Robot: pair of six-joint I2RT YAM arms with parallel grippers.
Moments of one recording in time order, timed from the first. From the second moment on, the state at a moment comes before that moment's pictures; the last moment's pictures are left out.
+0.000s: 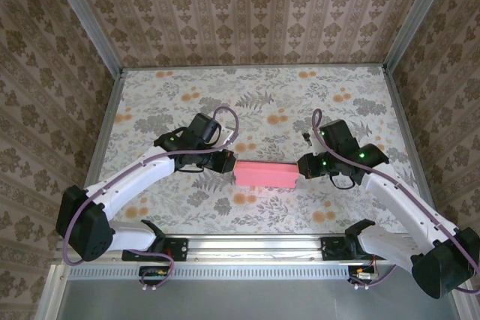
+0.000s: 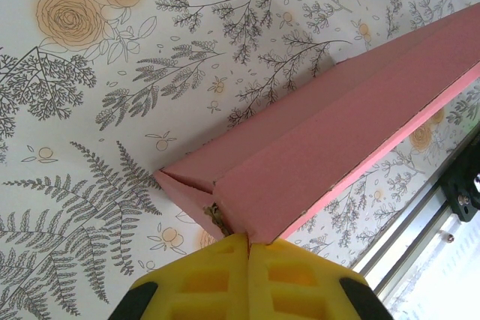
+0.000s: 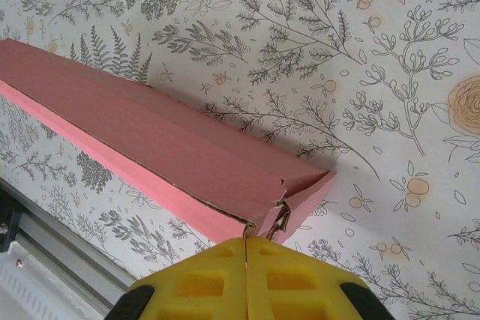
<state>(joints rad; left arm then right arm) -0.73 1.30 0.99 -0.69 0.37 -0.28 0.40 1.03 0.86 -0.84 -0.30 0.27</state>
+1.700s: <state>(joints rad) -0.75 1.30 0.99 -0.73 0.34 -0.28 0.44 0.95 0.83 -0.88 -0.24 0.33</state>
